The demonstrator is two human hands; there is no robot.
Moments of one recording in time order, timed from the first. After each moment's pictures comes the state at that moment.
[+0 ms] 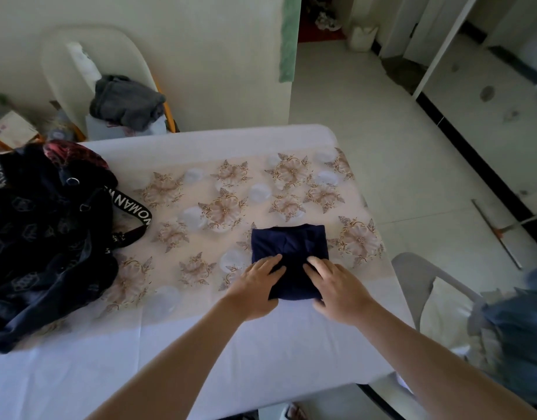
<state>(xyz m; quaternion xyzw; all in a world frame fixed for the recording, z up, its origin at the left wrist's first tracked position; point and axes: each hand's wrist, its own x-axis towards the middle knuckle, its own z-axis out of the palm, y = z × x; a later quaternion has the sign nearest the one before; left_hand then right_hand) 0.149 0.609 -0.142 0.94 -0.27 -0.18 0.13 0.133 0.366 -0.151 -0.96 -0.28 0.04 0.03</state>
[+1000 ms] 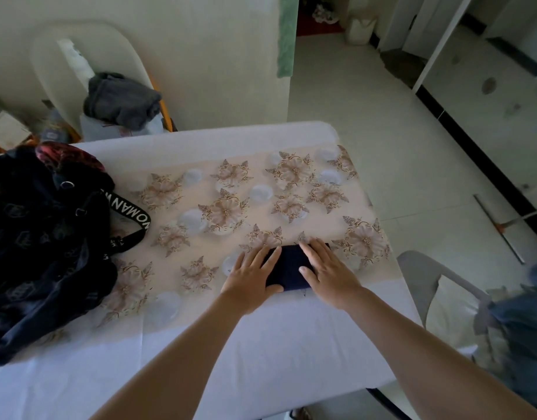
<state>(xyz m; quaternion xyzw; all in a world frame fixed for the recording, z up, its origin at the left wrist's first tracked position) 0.173 0.622 -0.161 0.96 -0.23 -0.15 0.04 0.167 0.394 -0.159 -0.96 -0.10 0.19 0.19</state>
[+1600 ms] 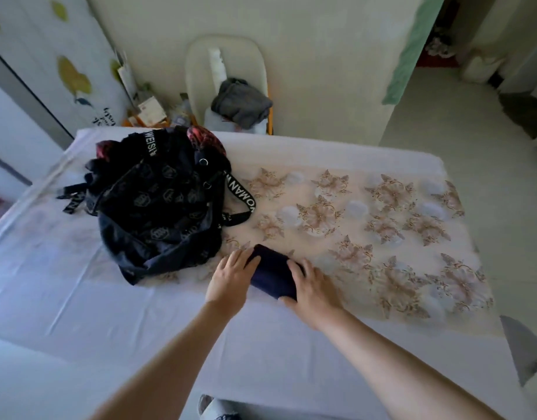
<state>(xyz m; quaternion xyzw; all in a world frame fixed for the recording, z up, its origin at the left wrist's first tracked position) 0.092 0.818 -0.120 1.00 -0.04 -0.03 0.06 0.134 0.606 -0.128 -0.95 -0.25 0.18 0.07</state>
